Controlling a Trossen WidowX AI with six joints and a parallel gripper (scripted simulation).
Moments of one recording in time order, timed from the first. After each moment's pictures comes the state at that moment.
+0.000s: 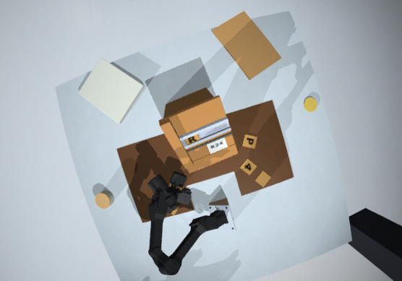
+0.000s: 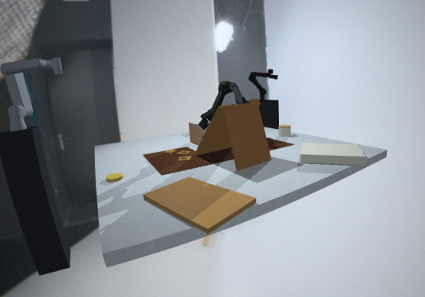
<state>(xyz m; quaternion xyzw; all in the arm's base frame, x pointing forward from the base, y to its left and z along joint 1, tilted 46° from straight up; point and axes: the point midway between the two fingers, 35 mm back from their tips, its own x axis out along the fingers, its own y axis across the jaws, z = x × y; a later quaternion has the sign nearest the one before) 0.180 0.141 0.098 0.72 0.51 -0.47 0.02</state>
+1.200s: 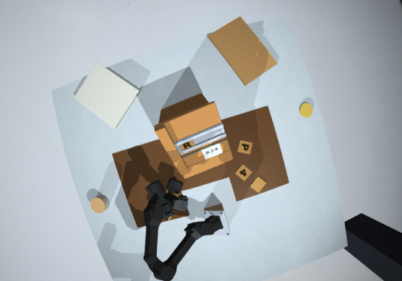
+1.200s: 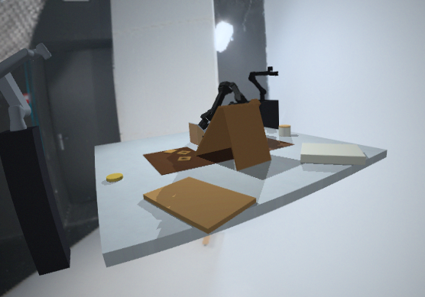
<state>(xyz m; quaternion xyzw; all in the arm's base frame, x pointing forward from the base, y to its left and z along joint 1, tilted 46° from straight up) 0.174 0.125 0.104 0.72 0.51 -0.47 0.02</state>
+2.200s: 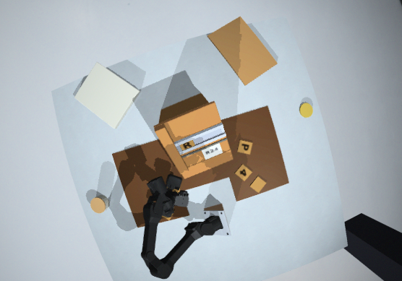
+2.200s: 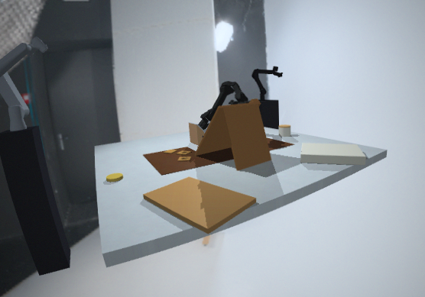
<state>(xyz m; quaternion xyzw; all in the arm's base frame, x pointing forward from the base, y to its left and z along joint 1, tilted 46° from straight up) 0.190 0.109 0.103 0.73 0.52 -0.44 0.06</state>
